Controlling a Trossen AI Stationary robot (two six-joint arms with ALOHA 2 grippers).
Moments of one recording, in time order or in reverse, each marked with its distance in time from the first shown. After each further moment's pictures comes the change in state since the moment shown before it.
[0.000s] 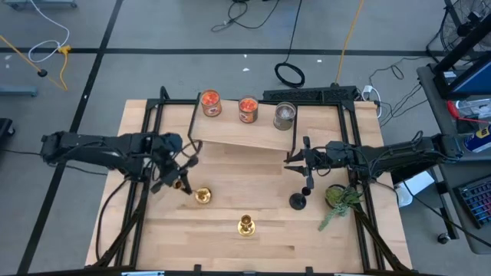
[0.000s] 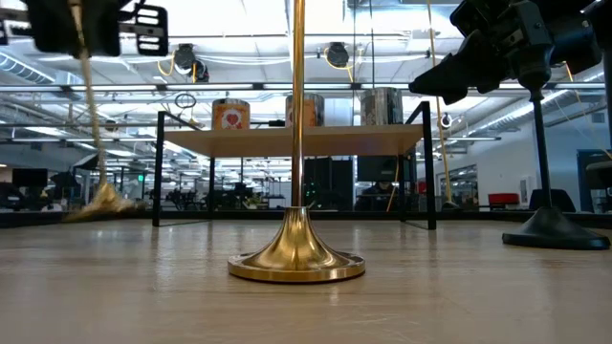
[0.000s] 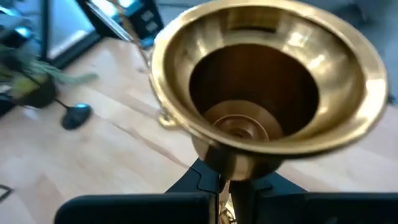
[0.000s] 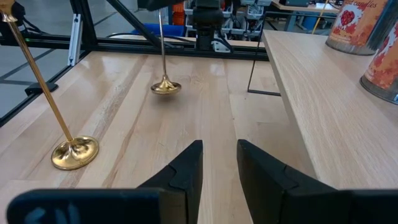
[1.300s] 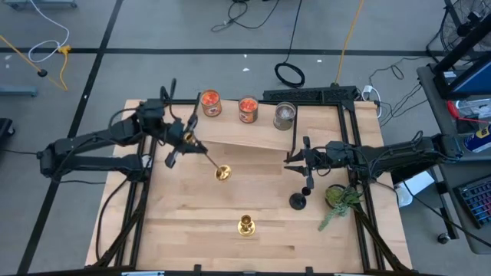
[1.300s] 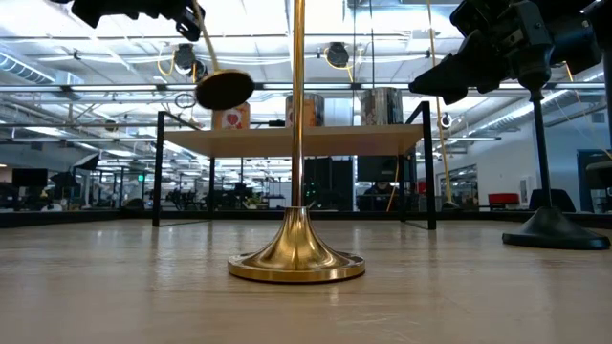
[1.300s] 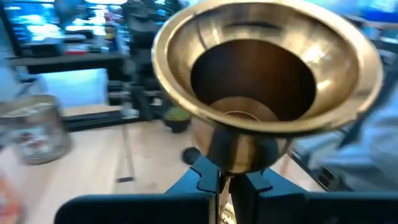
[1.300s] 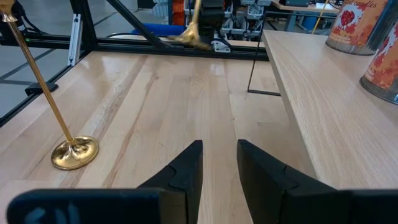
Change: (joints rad) left arm 0.316 -0.005 0.144 0.382 -0.017 -0.713; right arm 0.000 0.000 0.000 0.000 0.000 0.000
